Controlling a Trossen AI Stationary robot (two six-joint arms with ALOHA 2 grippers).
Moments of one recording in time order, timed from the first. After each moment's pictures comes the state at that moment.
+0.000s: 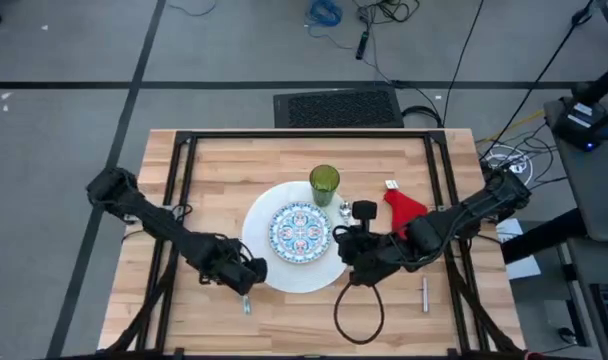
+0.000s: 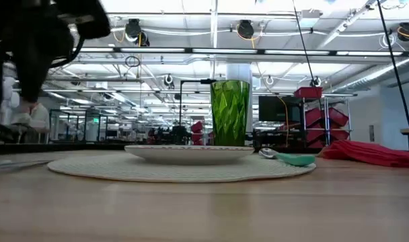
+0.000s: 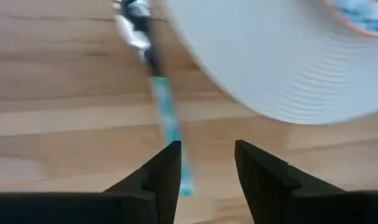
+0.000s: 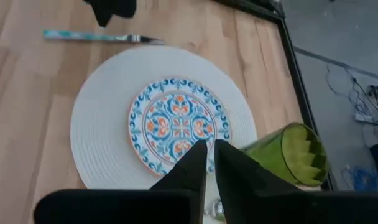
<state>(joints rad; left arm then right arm) -0.56 1.51 0.99 -0.87 -0.01 -2.14 0.49 1.61 1.61 -0.97 0.65 0.22</state>
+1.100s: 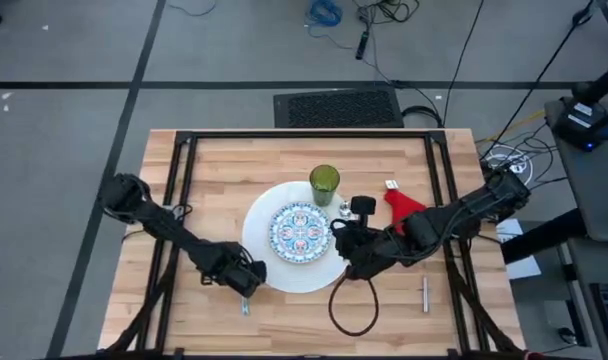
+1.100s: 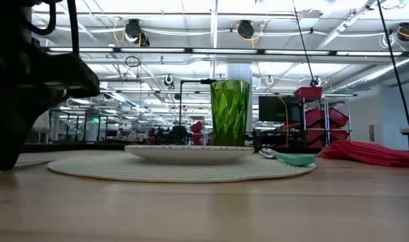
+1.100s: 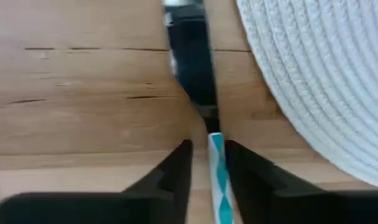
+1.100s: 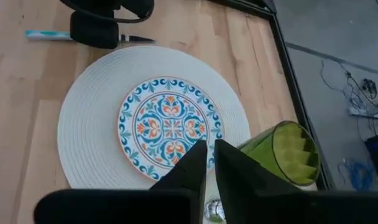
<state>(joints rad) -0.56 1.65 0.87 -0.67 -0.01 -2.13 0.46 1.61 1.61 -0.98 0.65 0.22</state>
